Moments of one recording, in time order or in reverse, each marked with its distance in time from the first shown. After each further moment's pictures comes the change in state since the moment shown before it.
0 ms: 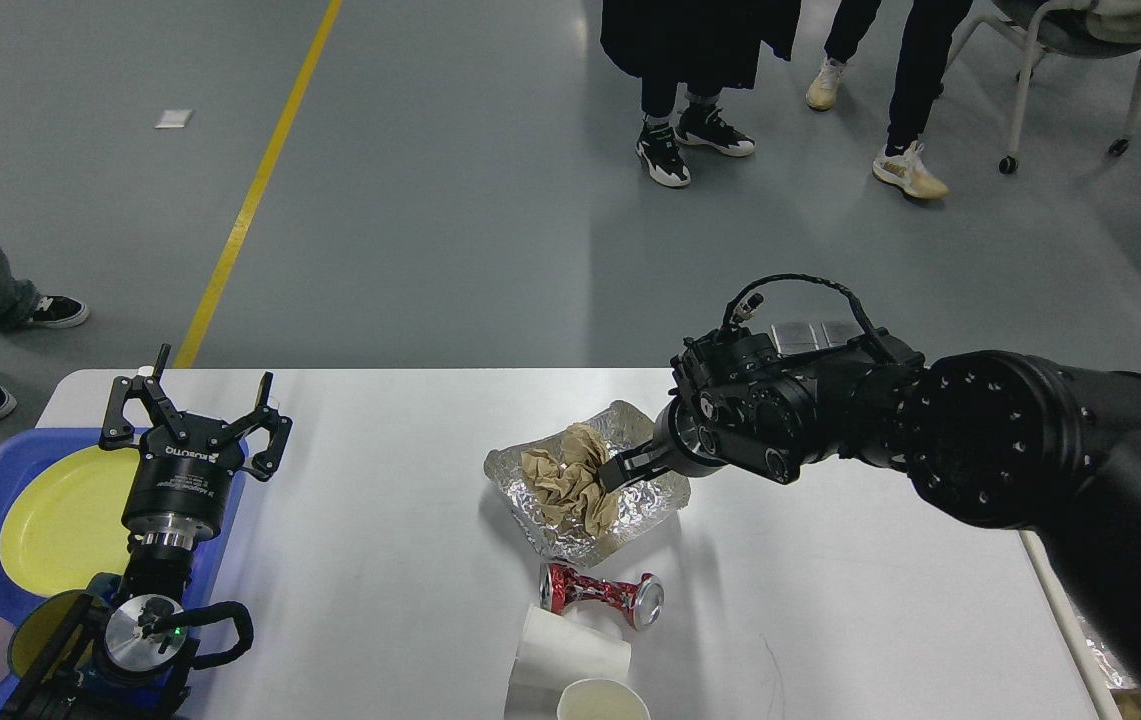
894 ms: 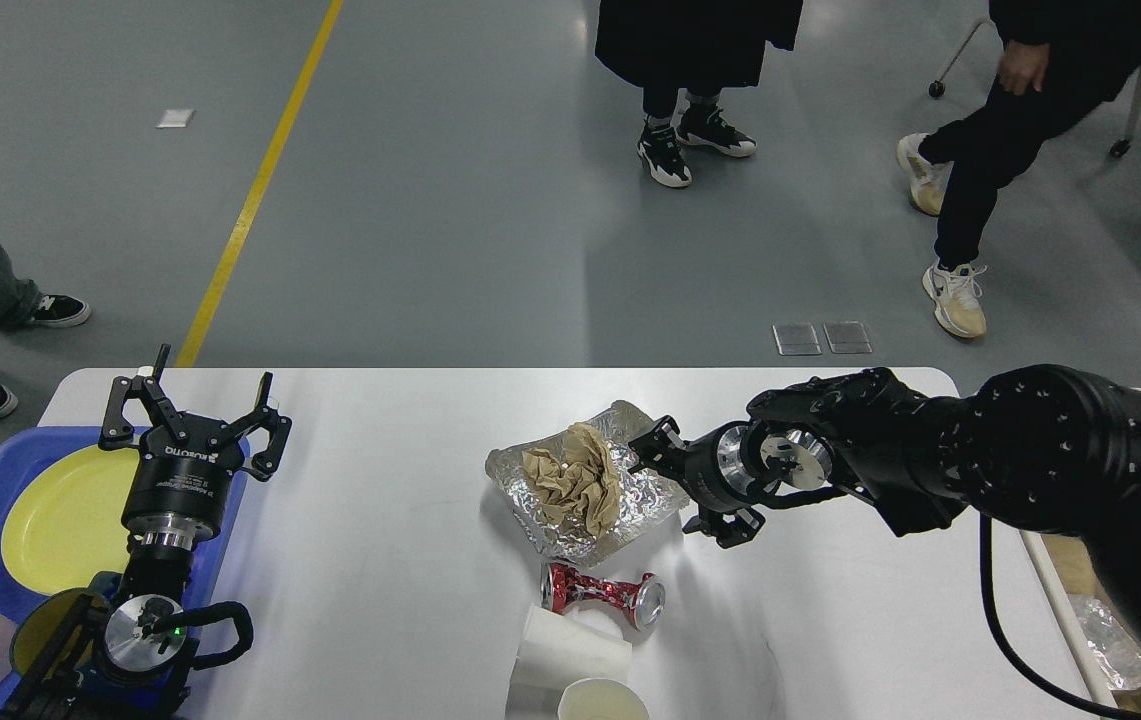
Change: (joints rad) left arm 0.000 0.000 0.000 0.000 0.000 0.000 0.000; right arm -0.085 -0.103 -0.005 0.071 1.074 -0.132 -0.197
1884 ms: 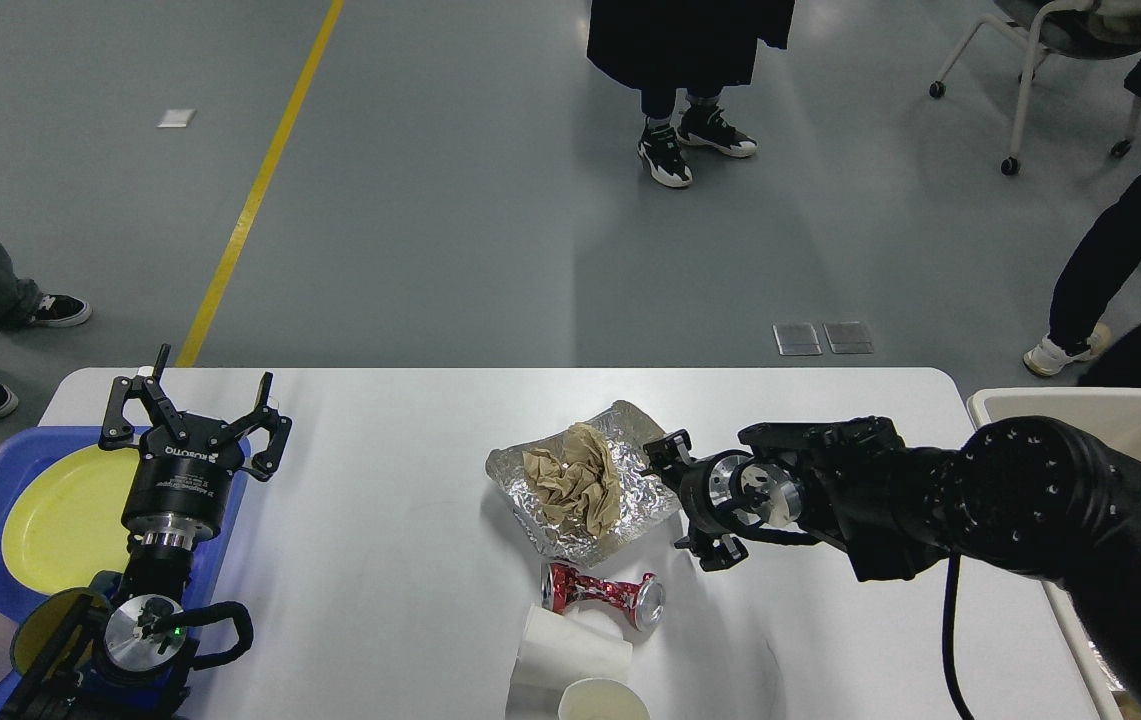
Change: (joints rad) left arm 0.000 0.000 0.000 0.000 0.000 0.000 0.000; right arm -0.143 0.025 0.124 -0.095 0.121 -0.201 -0.014
